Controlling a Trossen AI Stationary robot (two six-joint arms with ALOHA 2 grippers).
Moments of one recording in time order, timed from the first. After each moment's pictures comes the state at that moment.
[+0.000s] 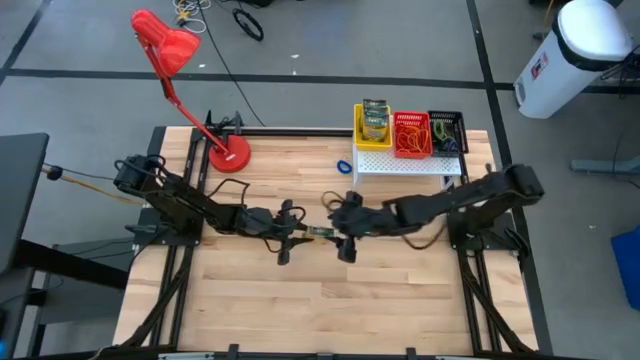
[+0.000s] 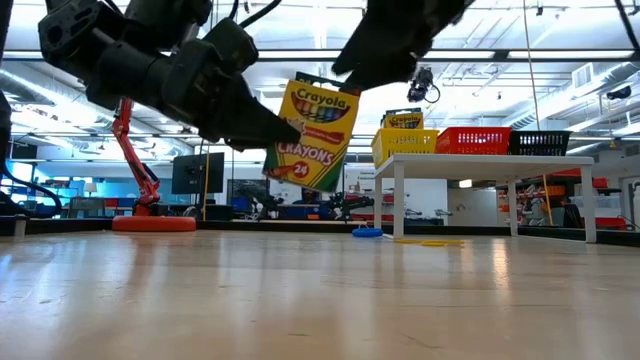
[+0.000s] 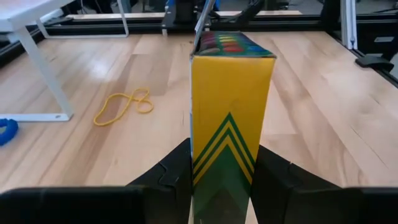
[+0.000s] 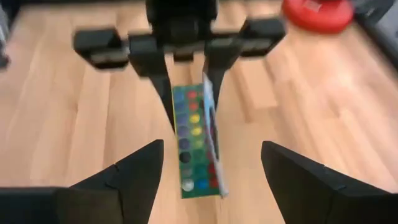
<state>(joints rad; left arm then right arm) -0.20 1.58 0.51 0.75 -0.22 -0.02 0.22 1.58 1.13 -0.24 0.29 0.20</state>
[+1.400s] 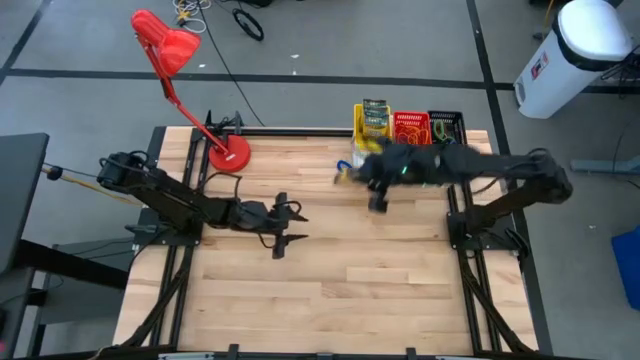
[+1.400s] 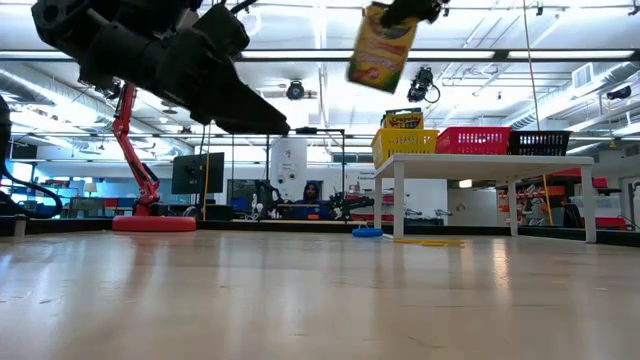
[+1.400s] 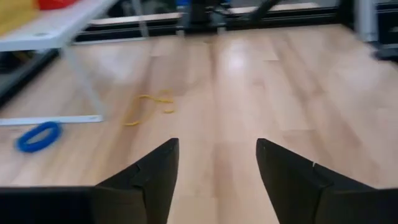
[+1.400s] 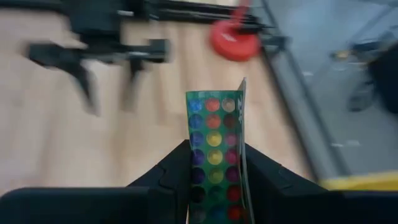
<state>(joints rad) -0.18 1.43 0.51 0.57 -0.27 0.03 0.00 1.36 1.39 -0.72 0.24 -0.05</state>
